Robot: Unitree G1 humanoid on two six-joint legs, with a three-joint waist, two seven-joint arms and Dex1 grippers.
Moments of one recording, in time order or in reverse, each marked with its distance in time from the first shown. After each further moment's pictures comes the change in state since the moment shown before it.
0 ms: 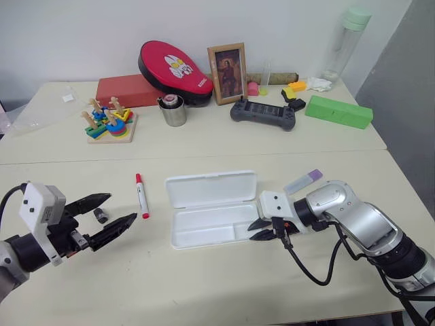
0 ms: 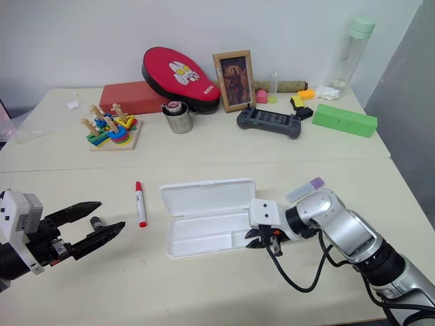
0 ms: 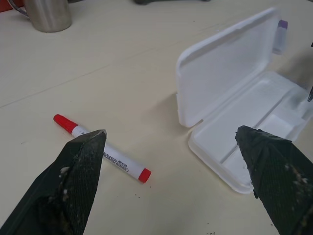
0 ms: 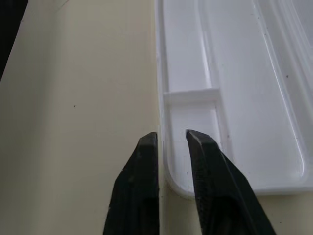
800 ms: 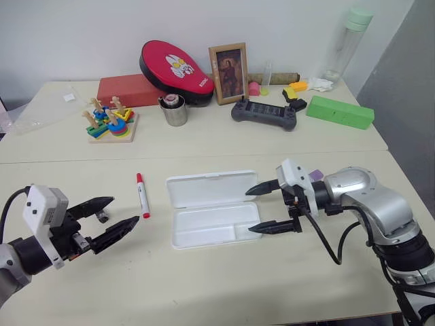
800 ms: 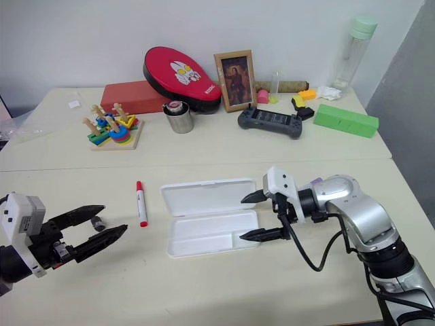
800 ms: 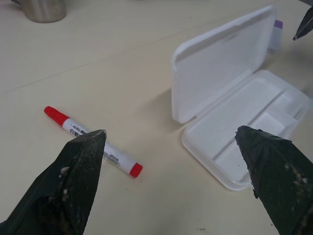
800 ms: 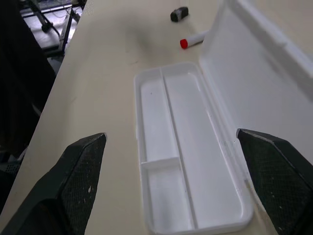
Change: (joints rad) left arm 0.017 -0.013 0.002 -0.022 -0.029 0.036 0.008; right arm 0.013 0.049 -0.280 0.027 0.273 0.025 0.004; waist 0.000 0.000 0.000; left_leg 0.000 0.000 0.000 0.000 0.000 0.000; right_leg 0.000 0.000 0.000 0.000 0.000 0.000
